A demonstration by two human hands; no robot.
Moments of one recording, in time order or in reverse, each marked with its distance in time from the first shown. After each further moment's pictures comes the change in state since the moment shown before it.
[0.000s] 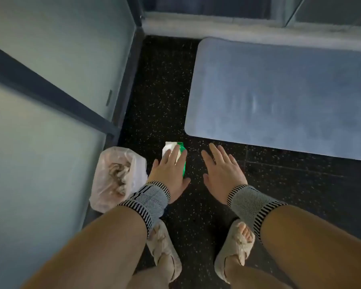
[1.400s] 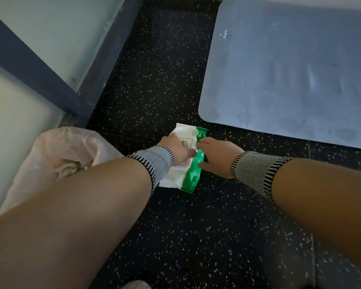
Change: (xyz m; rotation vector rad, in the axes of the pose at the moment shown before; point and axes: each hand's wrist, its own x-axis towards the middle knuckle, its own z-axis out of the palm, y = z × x) left_hand 0.247 -0.111 0.228 -0.502 -0.059 -0.356; right_hand 0.238 0.042 0.257 -0.136 -0.087 -0.249
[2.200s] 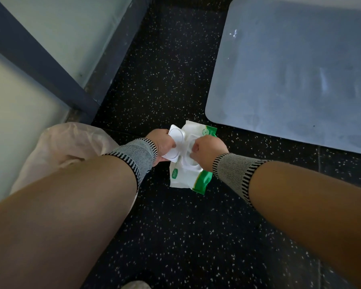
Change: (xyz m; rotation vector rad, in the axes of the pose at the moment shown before) left_hand 0.001 -0.031 -0.028 -0.784 -0.050 -0.164; right_hand 0.035 -0.032 -0.001 0.275 0.061 0.304
